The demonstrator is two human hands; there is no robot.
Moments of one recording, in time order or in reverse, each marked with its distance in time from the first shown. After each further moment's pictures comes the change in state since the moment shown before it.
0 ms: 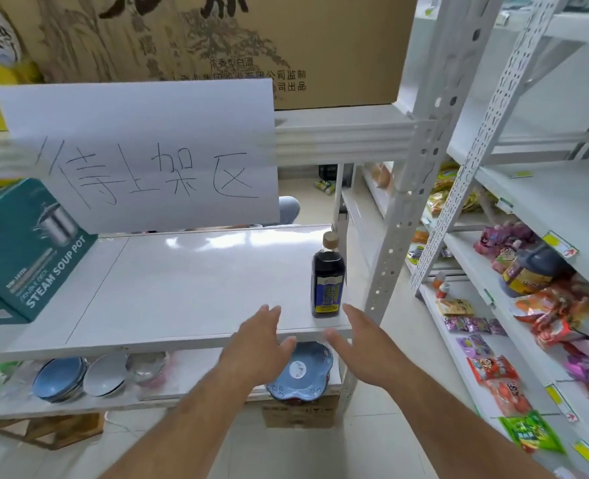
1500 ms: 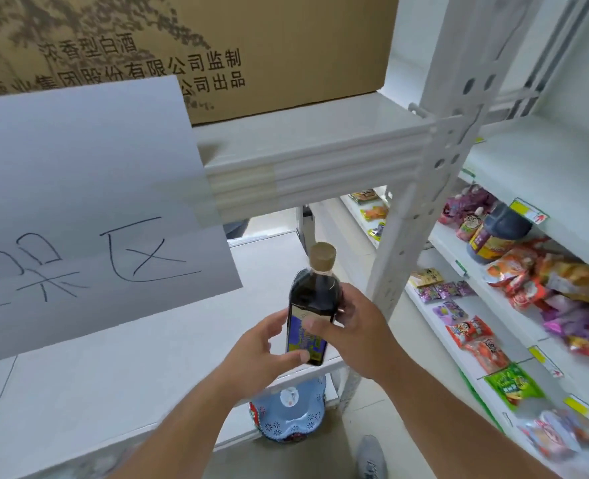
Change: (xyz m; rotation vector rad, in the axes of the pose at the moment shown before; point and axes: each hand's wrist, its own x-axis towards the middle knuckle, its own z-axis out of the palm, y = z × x) left_hand 0.151 -0.008 0.007 -0.526 -0.254 0.265; right_hand 0.113 0.000 -0.008 0.637 0.310 -0.116
